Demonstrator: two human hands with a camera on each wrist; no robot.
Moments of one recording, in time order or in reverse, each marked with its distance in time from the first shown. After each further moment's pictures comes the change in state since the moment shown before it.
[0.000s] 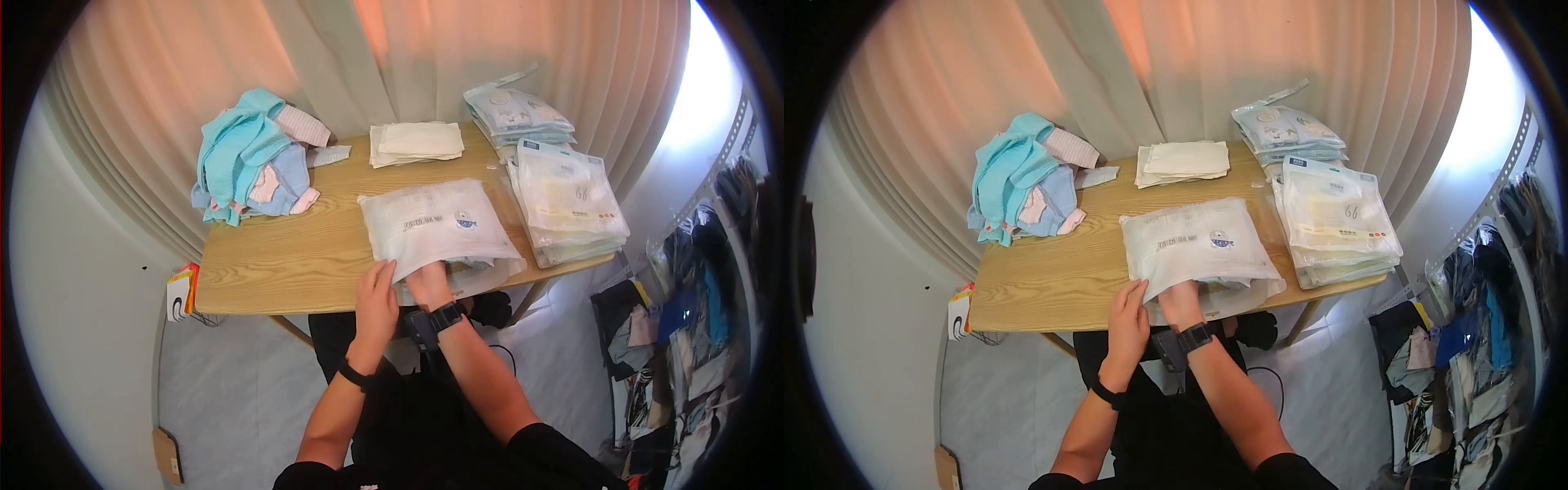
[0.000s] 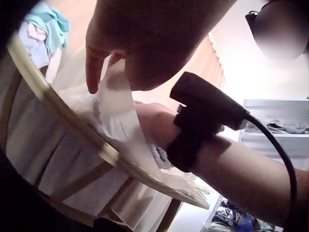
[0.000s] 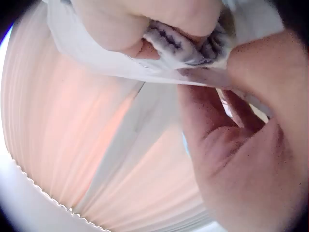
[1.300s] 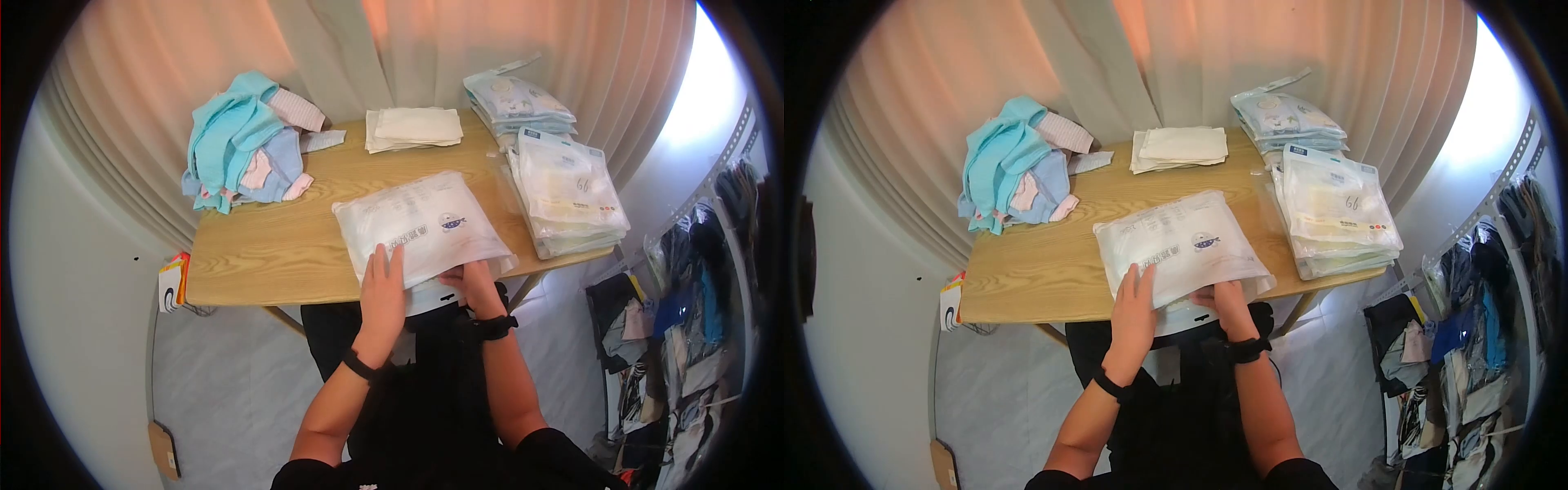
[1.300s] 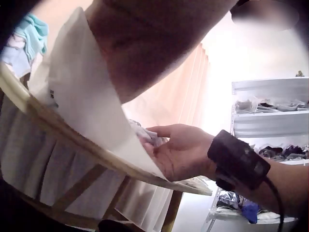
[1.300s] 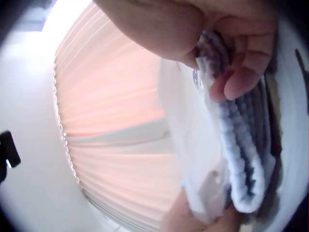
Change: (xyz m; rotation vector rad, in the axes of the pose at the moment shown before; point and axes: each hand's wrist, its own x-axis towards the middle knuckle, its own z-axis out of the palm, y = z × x) left_hand 0.001 0.012 0.009 0.315 -0.202 -0.024; right_hand -0.052 -0.098 -0.012 -0.827 0.183 0.241
